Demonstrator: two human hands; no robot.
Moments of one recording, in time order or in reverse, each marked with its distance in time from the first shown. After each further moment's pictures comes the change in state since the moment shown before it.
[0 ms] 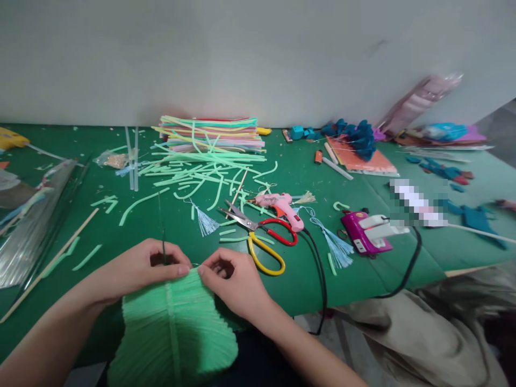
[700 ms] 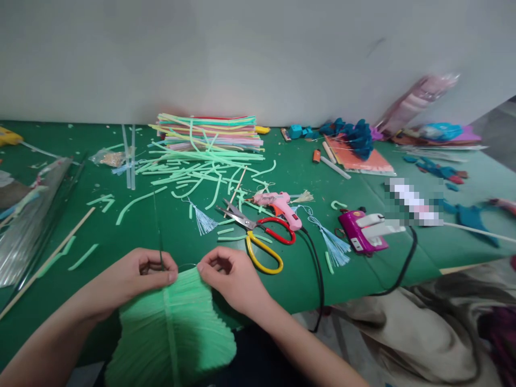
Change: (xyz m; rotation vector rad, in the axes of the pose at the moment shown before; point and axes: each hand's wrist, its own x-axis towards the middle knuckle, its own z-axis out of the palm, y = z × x) left_hand -0.014 -0.010 0.008 -0.113 0.033 -0.082; right_hand 0.001 -0.004 -0.003 0.066 -0.054 0.054
